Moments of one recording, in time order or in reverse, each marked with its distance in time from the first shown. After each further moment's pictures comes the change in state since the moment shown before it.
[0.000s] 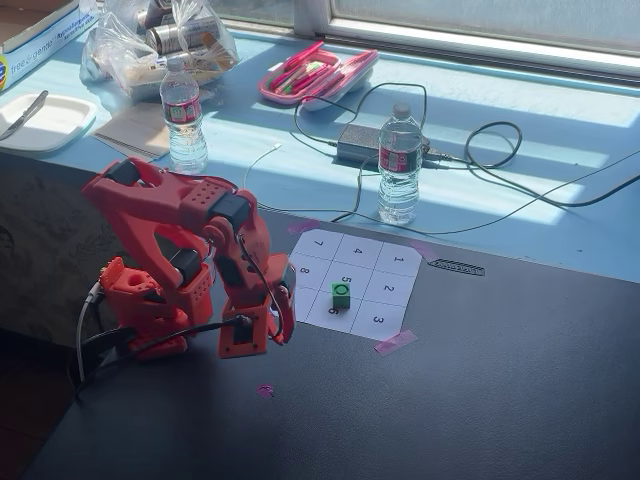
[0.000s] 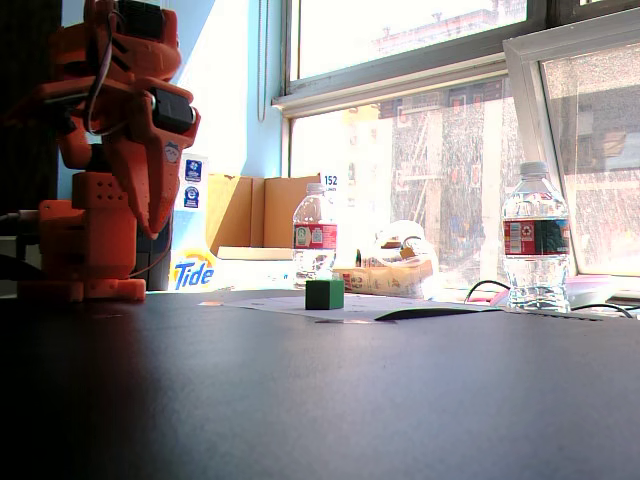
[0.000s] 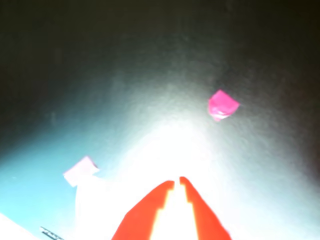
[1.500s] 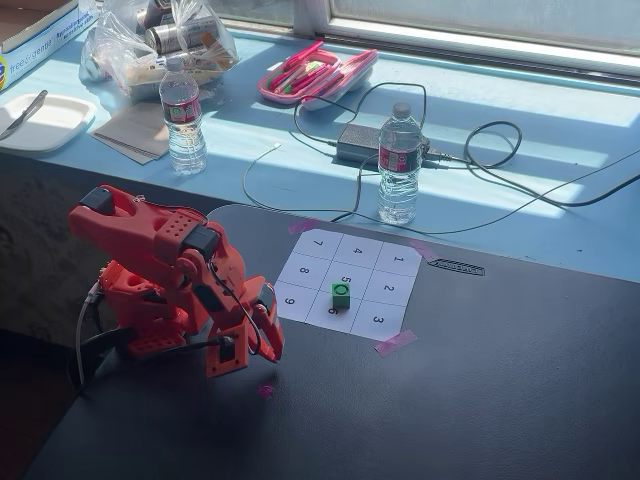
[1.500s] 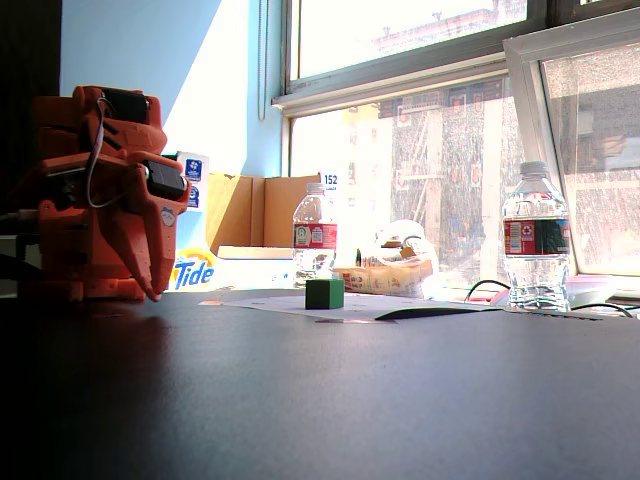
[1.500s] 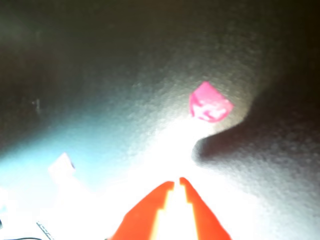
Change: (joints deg) arm -2.5 34.3 34.7 -13.2 0.8
